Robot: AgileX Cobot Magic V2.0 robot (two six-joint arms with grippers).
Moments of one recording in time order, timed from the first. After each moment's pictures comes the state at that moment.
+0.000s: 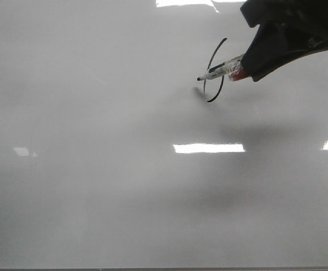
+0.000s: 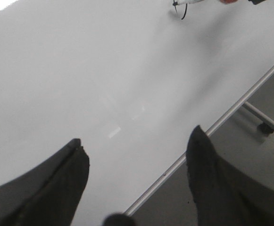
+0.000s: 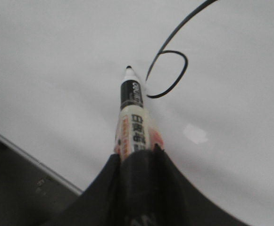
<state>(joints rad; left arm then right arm) -0.40 0.94 -0.87 -0.37 0.72 0.55 0.38 1.27 -0.88 0.41 0.42 -0.39</state>
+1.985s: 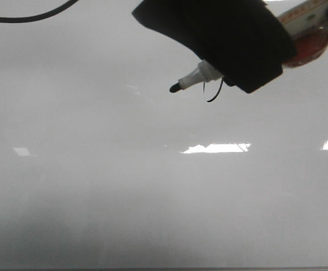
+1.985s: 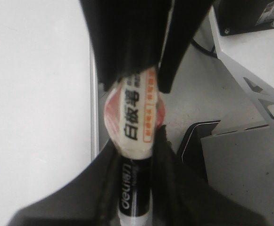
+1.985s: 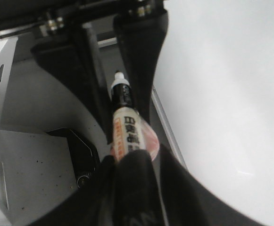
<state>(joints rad) -0.92 1.47 -1.24 -0.54 0.86 1.03 0.39 0.92 -0.88 0.61 1.03 -0.98</state>
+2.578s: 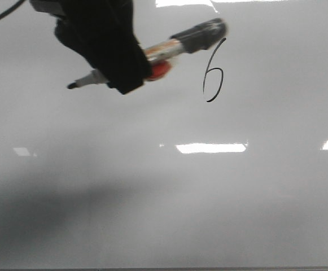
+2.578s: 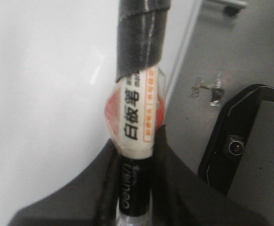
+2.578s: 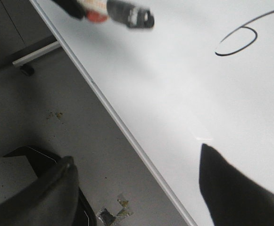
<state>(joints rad) -0.77 1.46 -1.24 0.00 0.92 0.38 0.22 0.86 -0.88 0.51 1.00 -0.83</state>
